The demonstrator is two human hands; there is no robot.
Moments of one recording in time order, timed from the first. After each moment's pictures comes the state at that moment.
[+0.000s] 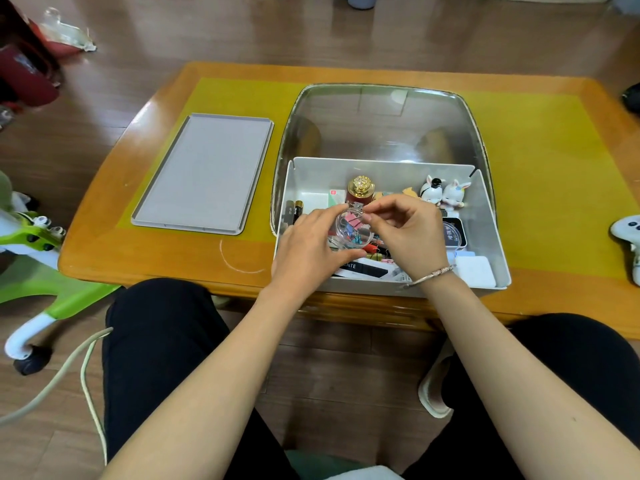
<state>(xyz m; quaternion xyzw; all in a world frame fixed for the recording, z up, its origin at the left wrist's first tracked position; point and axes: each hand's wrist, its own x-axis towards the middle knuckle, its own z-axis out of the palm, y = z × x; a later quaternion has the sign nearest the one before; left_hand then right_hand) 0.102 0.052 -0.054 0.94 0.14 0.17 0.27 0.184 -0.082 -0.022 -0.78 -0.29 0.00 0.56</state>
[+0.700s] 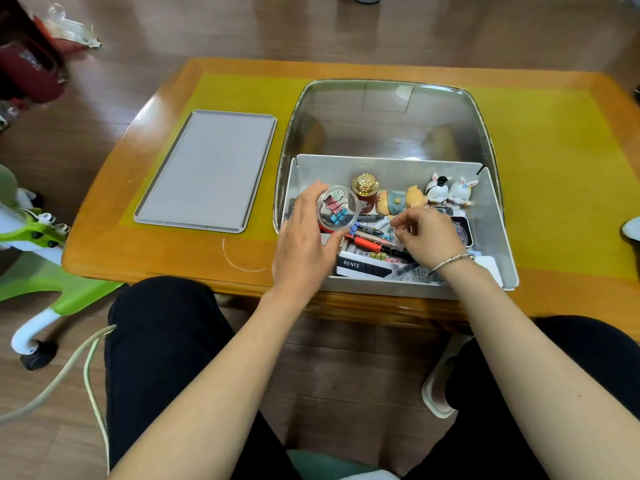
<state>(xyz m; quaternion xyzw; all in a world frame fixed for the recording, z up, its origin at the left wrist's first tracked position) 0.097 0.051 -0.052 0.88 0.17 0.26 0.35 0.233 -0.106 -0.060 -0.92 -0.26 0.09 0.28</state>
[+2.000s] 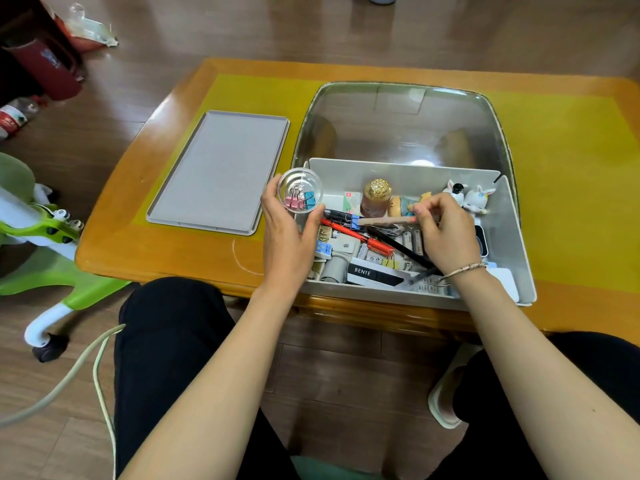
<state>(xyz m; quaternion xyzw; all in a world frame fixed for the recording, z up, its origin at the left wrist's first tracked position) 0.100 0.084 -0.060 0.78 0.25 0.35 0.46 0.235 -0.098 -0.057 -0.87 -0.24 -0.03 0.43</state>
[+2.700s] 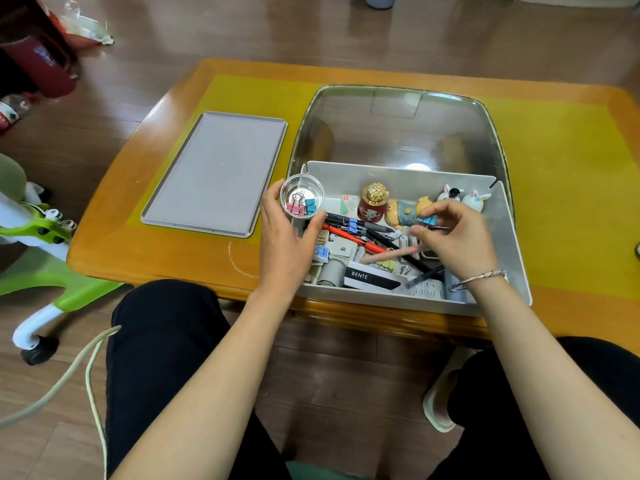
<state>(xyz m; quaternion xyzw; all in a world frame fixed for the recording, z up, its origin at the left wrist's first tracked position) 0.100 0.084 -0.060 0.78 0.26 0.34 0.46 0.236 -0.114 -0.045 -0.85 -0.21 0.05 0.49</state>
